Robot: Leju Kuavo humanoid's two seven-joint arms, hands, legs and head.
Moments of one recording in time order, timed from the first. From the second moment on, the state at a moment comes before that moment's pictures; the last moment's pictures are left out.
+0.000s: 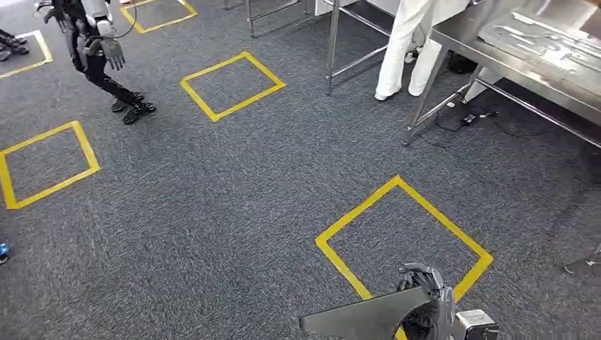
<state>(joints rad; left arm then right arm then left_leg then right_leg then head) -0.04 -0.24 1.52 -0.58 -1.28 -0.22 -0.42 0.49 0.10 0.12 -1.96 -0.10 -0.27 -0.42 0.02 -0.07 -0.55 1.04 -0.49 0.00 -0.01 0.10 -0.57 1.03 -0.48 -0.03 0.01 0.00</state>
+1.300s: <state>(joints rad) -0.04 -0.17 1.52 -0.43 -1.29 -0.17 -0.42 0.50 0.09 0.12 -1.96 -0.11 -0.29 -0.42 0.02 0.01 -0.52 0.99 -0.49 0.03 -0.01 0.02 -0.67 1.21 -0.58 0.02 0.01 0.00</state>
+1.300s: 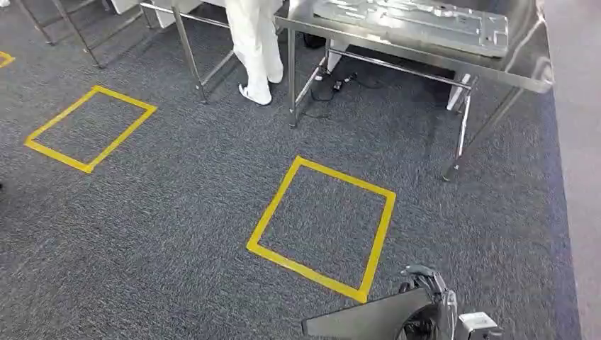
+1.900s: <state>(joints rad) -0.04 -0.16 1.51 -0.40 -1.29 -0.16 -0.42 0.50 0.09 0.11 -1.97 -0.11 -0.29 -0.40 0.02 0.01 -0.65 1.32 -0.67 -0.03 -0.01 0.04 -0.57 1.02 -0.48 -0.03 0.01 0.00</state>
